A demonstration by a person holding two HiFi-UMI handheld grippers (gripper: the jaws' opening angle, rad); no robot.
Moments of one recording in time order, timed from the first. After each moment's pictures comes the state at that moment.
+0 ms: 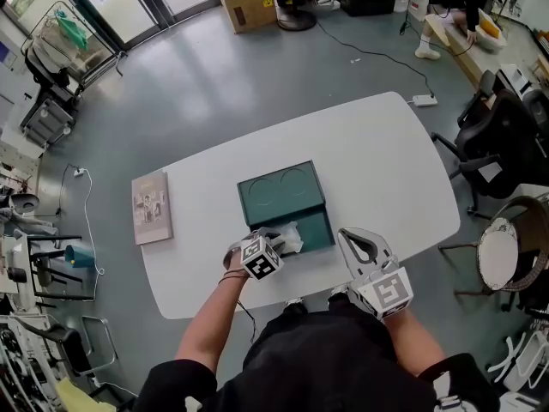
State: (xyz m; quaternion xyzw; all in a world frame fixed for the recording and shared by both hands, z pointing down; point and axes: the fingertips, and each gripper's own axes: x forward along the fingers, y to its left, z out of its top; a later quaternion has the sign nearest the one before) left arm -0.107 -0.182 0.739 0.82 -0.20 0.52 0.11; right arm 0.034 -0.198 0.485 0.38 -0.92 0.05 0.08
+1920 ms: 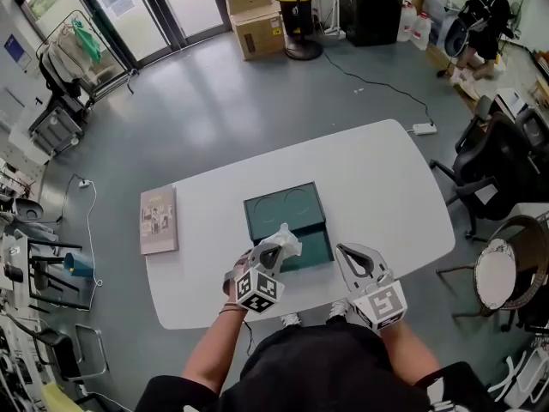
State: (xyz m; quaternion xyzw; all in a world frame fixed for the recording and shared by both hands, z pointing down) left arm -0.103 -0.198 0.618 0.83 -0.38 0.41 -0.01; right arm 0.033 -0.187 0.472 0.37 -0.92 0.02 0.07
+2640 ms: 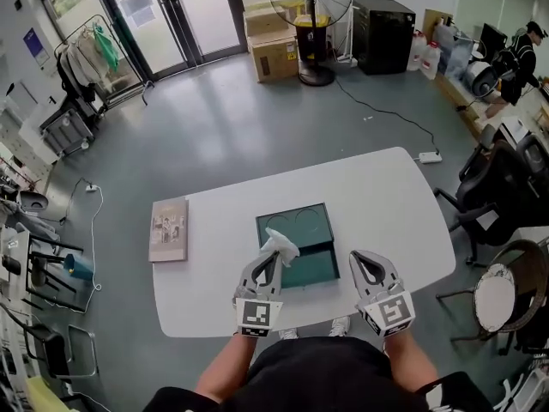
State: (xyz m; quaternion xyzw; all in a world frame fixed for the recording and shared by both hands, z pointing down) left arm -0.128 -0.198 0.482 0.82 -0.56 0.13 -0.03; right arm 0.042 -0.199 0.443 0.40 -0.92 -0.01 0.06
